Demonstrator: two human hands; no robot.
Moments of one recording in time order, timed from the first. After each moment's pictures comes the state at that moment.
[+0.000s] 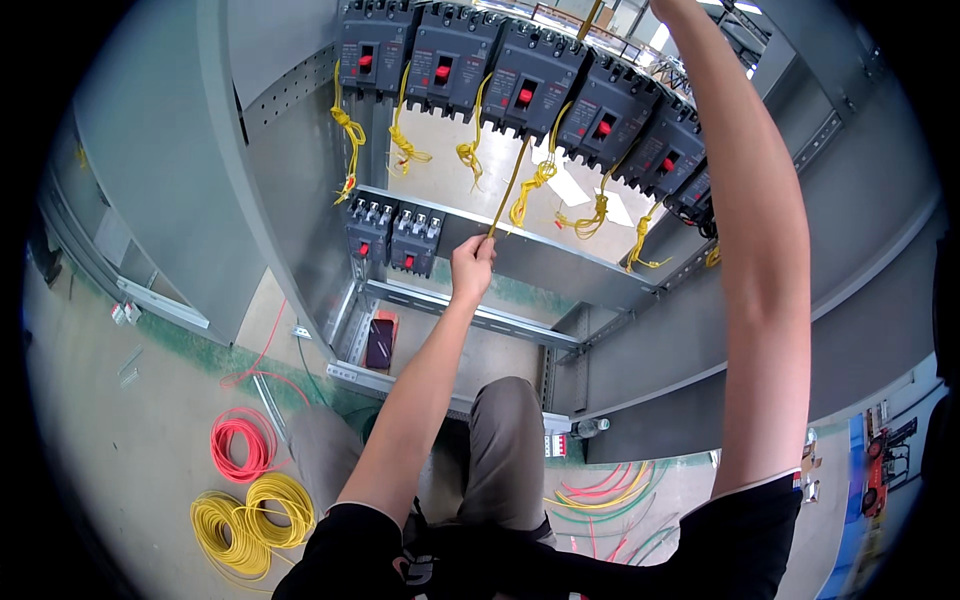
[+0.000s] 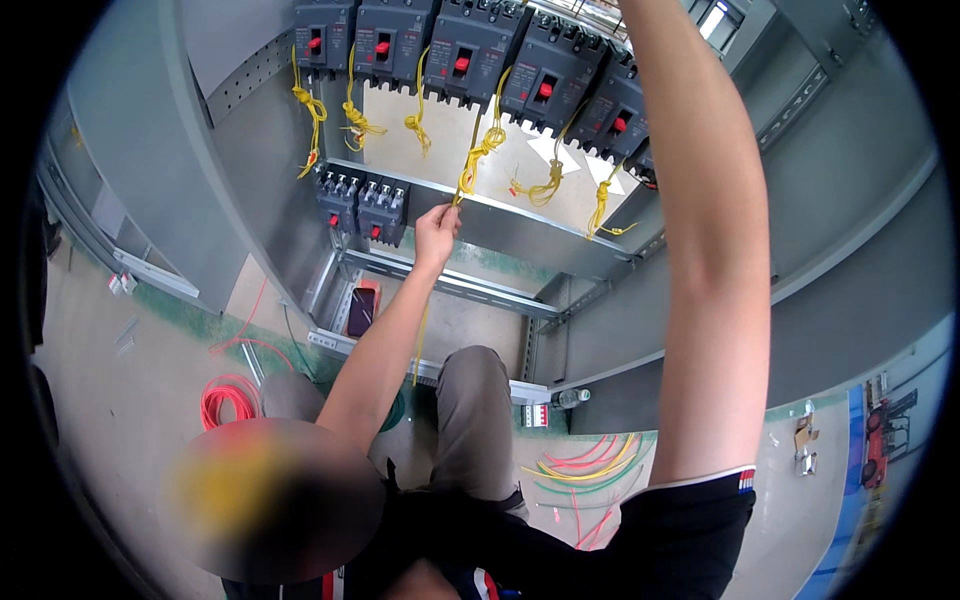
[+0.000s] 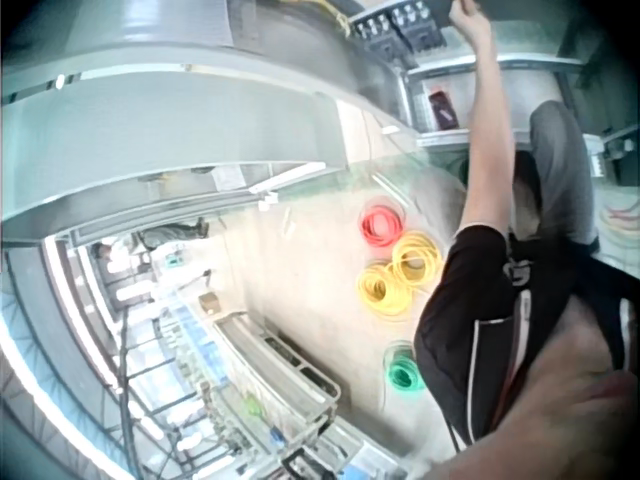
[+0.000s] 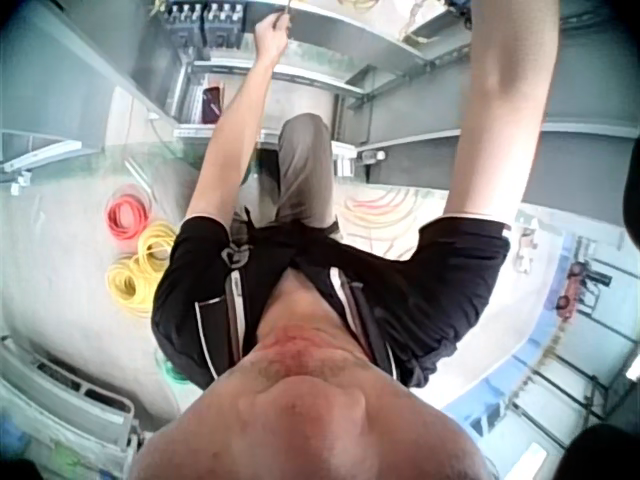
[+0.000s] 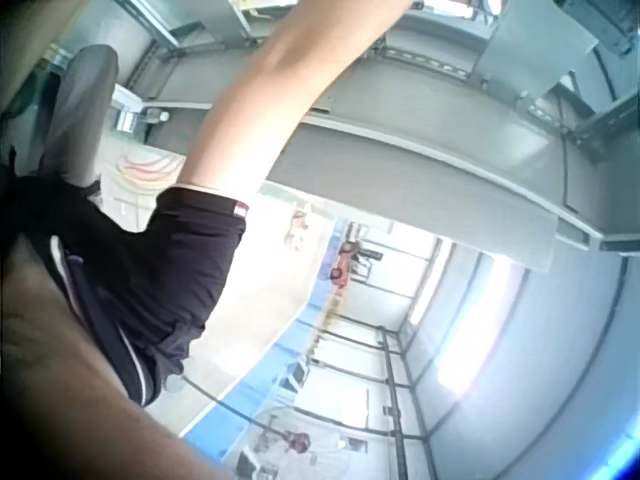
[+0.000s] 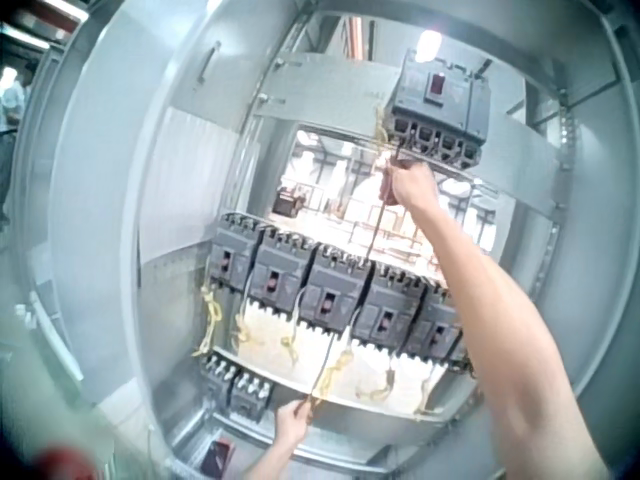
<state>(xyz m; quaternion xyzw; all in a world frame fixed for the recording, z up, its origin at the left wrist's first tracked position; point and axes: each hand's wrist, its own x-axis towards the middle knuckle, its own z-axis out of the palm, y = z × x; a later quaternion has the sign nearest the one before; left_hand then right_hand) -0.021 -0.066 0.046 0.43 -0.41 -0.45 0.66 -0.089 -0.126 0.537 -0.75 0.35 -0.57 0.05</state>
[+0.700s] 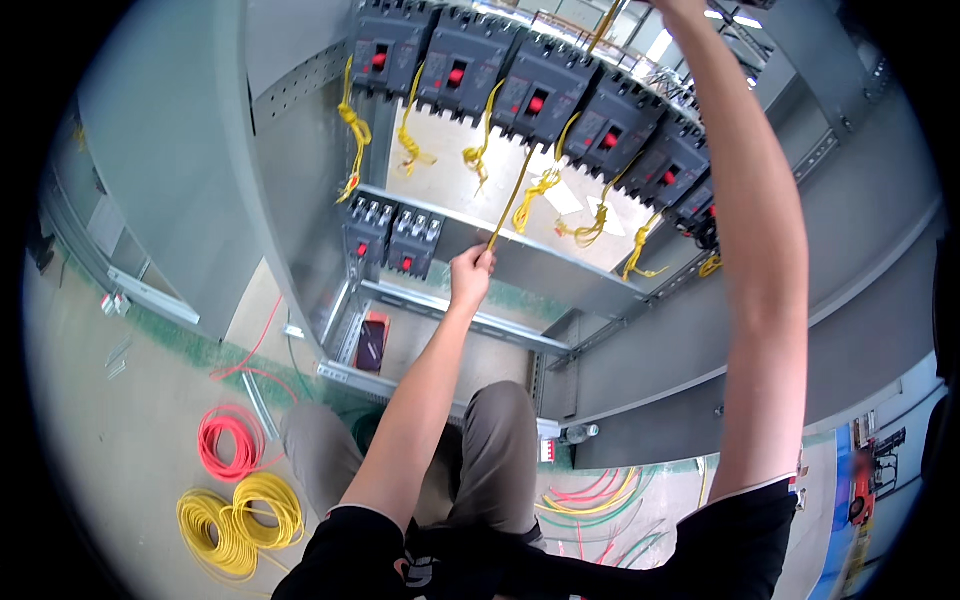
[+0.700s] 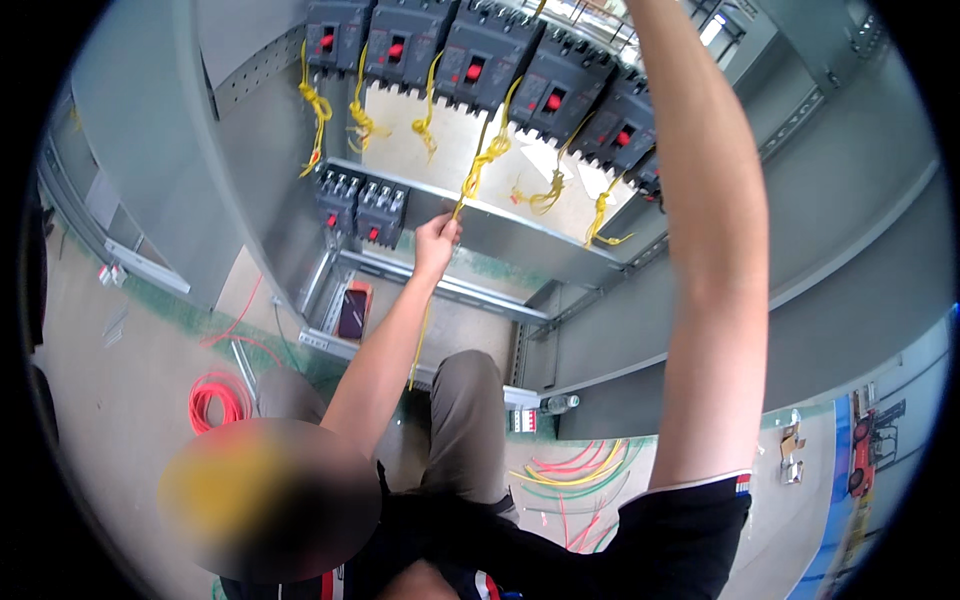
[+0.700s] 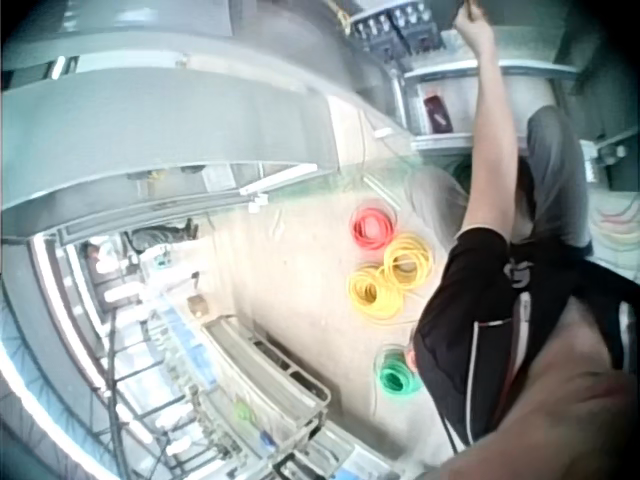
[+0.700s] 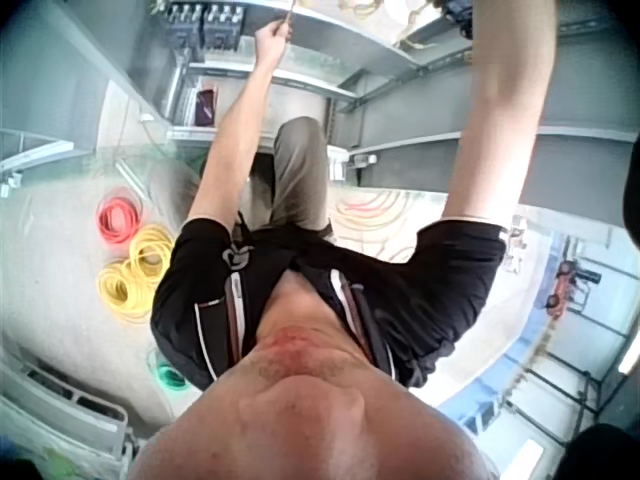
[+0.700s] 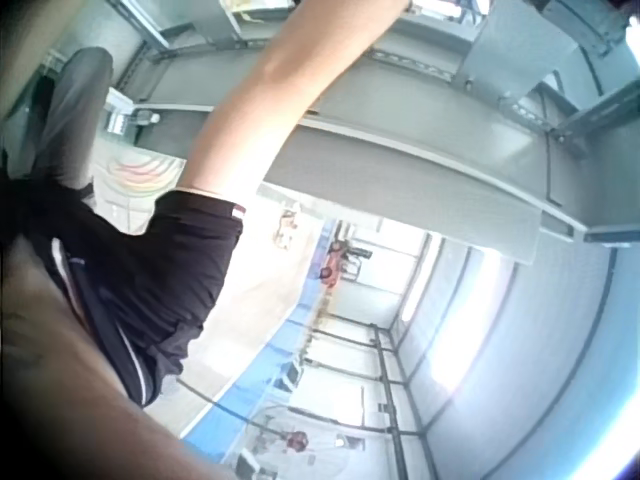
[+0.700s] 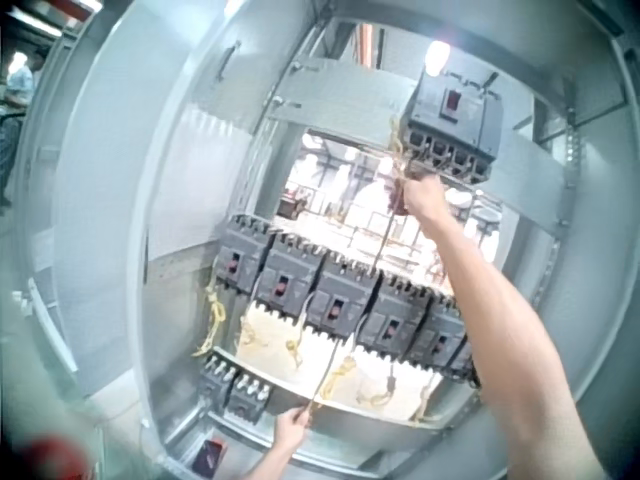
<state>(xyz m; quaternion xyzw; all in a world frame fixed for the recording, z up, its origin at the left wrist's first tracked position) -0.031 -0.064 0.036 0.40 -0.40 -0.48 0.67 -0.089 -0.123 0.538 -0.75 0.32 -0.57 0.08</state>
